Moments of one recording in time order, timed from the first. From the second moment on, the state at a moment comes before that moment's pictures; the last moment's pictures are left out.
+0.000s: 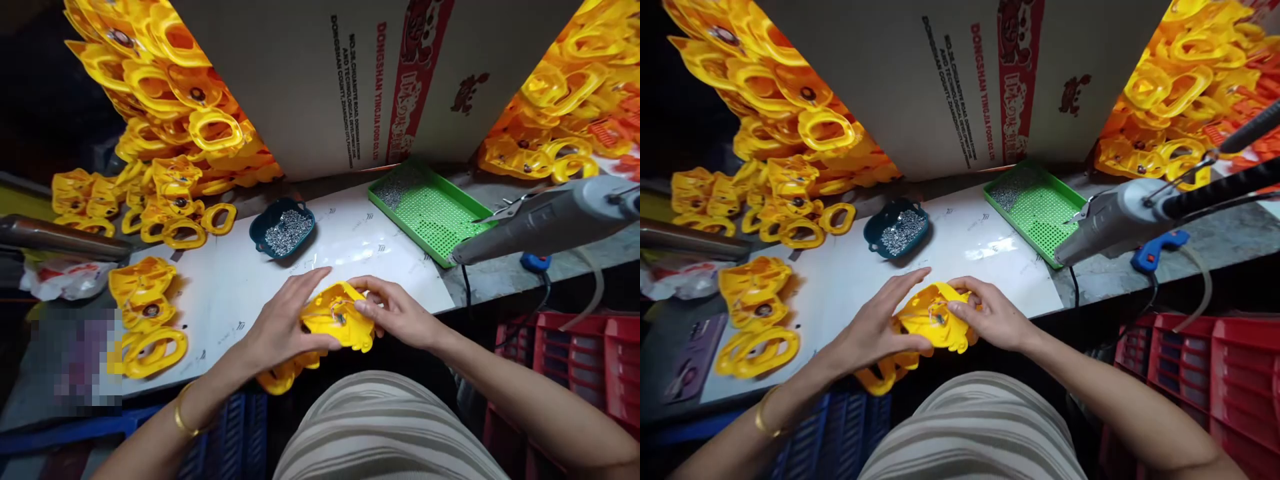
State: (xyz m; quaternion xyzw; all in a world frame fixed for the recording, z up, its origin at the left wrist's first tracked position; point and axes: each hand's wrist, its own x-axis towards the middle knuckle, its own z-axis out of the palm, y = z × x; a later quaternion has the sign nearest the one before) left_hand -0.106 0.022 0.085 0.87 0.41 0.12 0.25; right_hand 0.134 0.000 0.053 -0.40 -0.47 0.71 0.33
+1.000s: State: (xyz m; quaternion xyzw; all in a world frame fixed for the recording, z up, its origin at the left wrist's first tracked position) left_hand -0.153 0.011 0.053 0.51 0.52 0.06 0.68; right_hand 0.196 -0.050 0.017 -0.56 -0.63 0.53 0.11
